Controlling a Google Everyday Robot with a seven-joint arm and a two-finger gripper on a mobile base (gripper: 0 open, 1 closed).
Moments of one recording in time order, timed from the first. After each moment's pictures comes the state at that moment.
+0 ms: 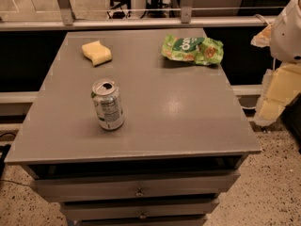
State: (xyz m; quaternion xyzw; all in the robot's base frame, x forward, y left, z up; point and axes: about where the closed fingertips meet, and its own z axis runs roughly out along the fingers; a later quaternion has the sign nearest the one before) arm 0.438 -0.216 0.978 -0.60 0.78 -0.04 0.16
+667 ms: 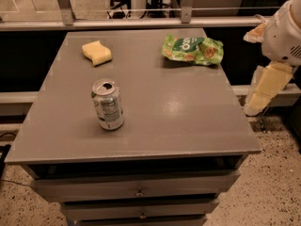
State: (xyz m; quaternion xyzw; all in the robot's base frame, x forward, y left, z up) arm 0.478 -0.220 0.961 -0.61 0.76 -0.03 0.21
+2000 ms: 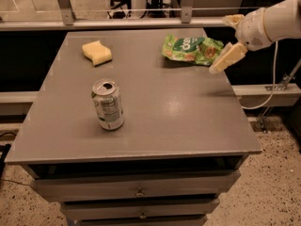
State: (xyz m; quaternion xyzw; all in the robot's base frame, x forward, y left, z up) arm 0.678 -0.223 0.920 -0.56 0.70 0.07 0.43
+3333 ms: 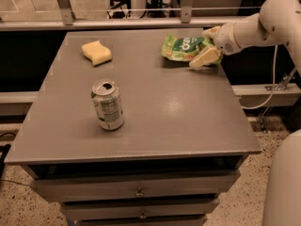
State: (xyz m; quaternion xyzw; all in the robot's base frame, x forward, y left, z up) arm 0.765 -0.197 0.862 -0.53 0.72 0.10 0.45
